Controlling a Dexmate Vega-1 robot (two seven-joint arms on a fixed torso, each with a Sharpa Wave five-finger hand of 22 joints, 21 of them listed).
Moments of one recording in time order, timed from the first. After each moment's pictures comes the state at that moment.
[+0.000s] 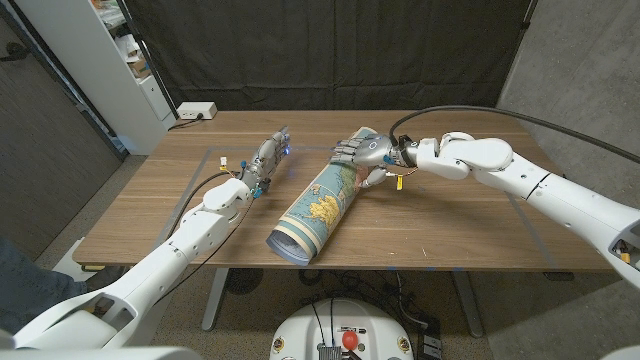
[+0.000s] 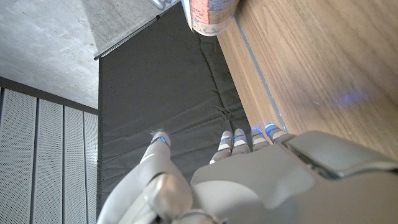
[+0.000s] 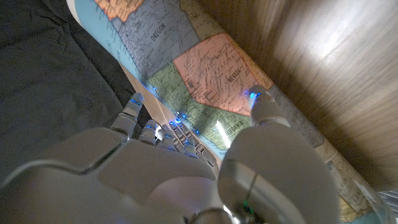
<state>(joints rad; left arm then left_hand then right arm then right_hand) 0.82 0.56 0.44 -1.39 -0.61 -0.13 -0.05 0.18 0.03 0.36 -0.07 0.18 -0.03 0.11 0.19 0.17 -0.09 0.09 0.21 0.19 -0.15 0.11 0.19 0.18 -0.17 0.07 0.20 0.18 -0.46 -0.84 -0.79 -1.70 -1.09 0.47 0.16 0.59 -0.13 0.42 -0.13 0.37 -0.16 -0.10 0.21 0.20 -0.17 0.04 0.21 0.19 -0.12 0.13 0.20 0.21 0.15 0.21 0.18 0.17</state>
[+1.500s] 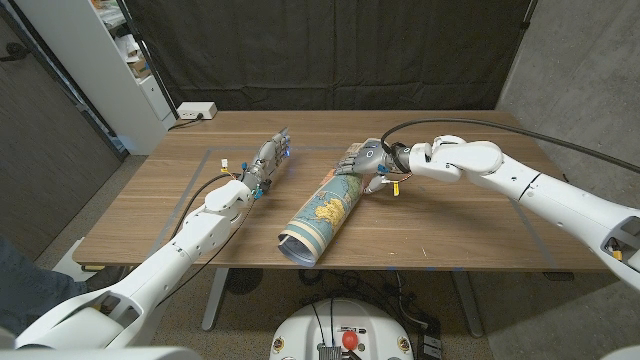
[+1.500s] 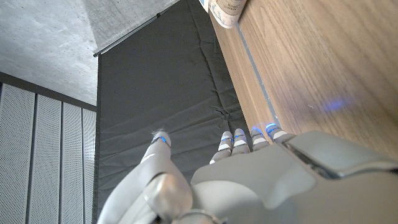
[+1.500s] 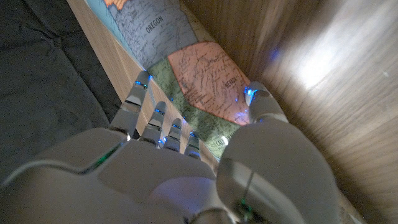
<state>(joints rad) 0.80 0.53 0.45 -1.34 -0.62 -0.16 -0.08 0.17 0.04 0.36 -0.07 0.18 -0.03 0.10 0.19 0.17 -0.08 0.09 0.21 0.19 -0.16 0.11 0.19 0.18 -0.17 0.09 0.20 0.18 -0.43 -0.83 -0.85 -1.70 -1.16 0.44 0.25 0.67 -0.10 0.44 -0.15 0.39 0.05 -0.17 0.23 0.19 0.06 -0.07 0.24 0.19 0.18 -0.01 0.28 0.21 0.51 0.16 0.28 0.17</state>
